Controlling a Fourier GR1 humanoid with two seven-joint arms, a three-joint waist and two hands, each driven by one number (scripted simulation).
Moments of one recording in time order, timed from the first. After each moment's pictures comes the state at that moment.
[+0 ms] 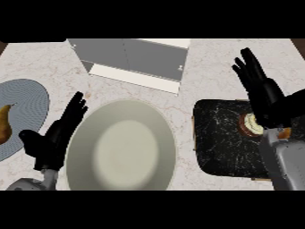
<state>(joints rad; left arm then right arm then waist) -0.07 0.37 -0.34 -1.60 0.33 0.32 0.09 -0.33 -0.20 0.02 -1.54 -0.12 -0.06 0.14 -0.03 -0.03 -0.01</state>
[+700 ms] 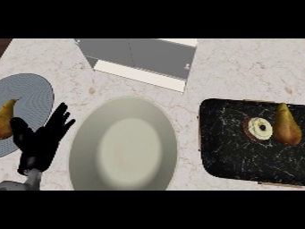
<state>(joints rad) -0.03 0.42 -0.24 -1.46 0.42 0.27 0.20 -0.22 -0.68 -0.35 -1.12 -0.22 0.35 -0.09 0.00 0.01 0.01</state>
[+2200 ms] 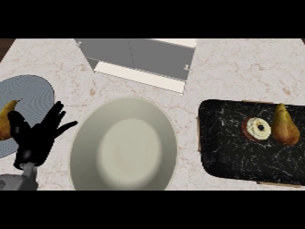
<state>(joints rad) -0.07 0.39 -0.15 -1.35 0.40 0.17 0.20 -0.36 -0.81 -0.12 -1.46 -0.21 0.57 0.47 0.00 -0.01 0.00</state>
